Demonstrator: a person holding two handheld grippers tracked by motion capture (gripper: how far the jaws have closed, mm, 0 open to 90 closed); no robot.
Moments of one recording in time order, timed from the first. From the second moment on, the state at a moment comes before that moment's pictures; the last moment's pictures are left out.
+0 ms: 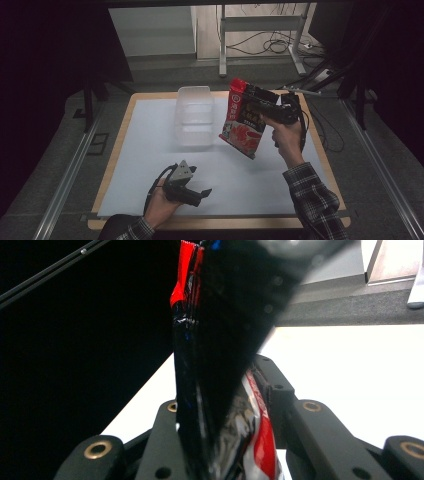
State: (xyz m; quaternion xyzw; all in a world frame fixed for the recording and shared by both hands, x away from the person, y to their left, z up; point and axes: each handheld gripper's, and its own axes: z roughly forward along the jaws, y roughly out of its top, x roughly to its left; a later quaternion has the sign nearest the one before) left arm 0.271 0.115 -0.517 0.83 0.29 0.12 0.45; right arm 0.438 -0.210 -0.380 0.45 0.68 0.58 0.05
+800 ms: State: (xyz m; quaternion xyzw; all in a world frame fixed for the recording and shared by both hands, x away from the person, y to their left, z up) left arm 0.251 0.129 -0.520 0.84 0.29 0.13 0.44; right arm 0.497 -0.189 -0.360 0.46 0.66 0.59 0.07
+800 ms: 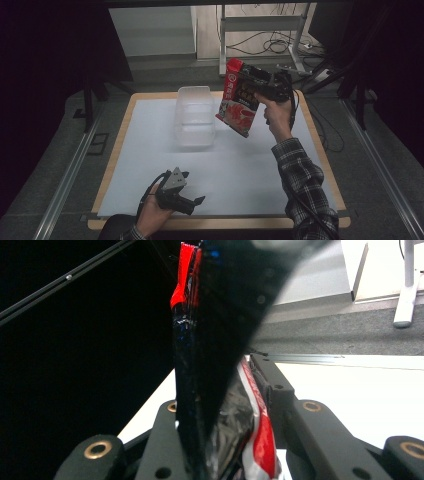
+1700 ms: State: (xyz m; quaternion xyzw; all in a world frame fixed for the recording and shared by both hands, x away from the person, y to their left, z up) left arm 0.253 0.129 -0.521 0.84 0.30 0.13 0.44; right arm 0.570 -0.127 -0.362 0.45 0.66 0.60 0.06
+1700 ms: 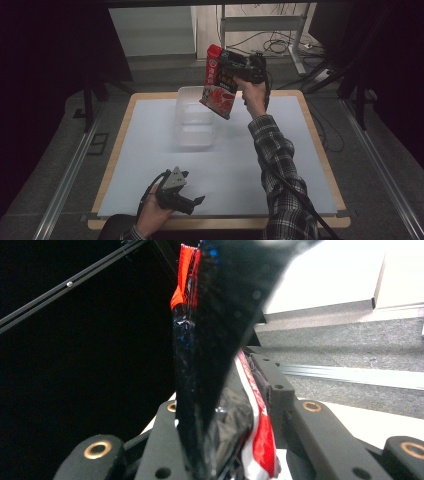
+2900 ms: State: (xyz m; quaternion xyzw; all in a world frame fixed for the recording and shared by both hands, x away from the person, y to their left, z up) left arm 0.253 0.129 -0.521 0.84 0.29 0.13 0.43; right arm 0.618 -0.043 -0.403 0.42 0.70 0.57 0.07
